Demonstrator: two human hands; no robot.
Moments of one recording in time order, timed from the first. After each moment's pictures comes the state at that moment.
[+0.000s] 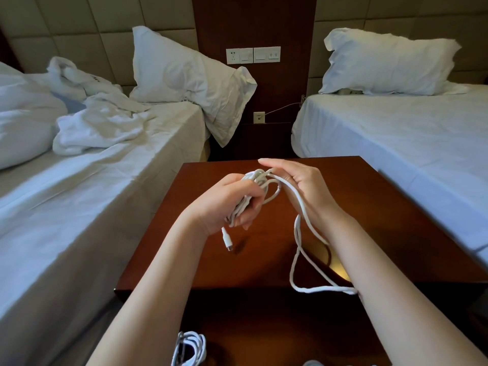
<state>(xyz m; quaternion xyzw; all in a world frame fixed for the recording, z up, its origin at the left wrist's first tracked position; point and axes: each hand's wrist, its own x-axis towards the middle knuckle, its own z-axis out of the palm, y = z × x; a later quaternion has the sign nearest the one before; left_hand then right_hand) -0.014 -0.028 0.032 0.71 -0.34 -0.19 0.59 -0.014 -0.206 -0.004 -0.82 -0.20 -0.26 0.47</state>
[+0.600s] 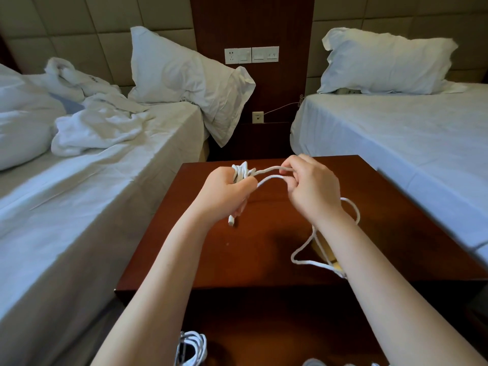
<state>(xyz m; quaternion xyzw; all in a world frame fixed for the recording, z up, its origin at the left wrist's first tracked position) -0.011 -0.031 0.032 0.85 -0.20 0.03 0.49 -0.011 -0.209 -0.007 -0.89 -0.07 -0.41 0.20</state>
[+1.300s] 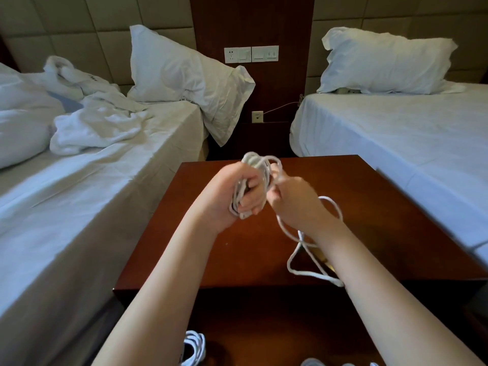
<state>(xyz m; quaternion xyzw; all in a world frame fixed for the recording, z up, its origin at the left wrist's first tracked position) -0.012 -0.041 0.028 0.54 -0.33 -0.21 0.75 -0.014 -0.191 -0.009 -0.93 -0.14 -0.24 0.24</state>
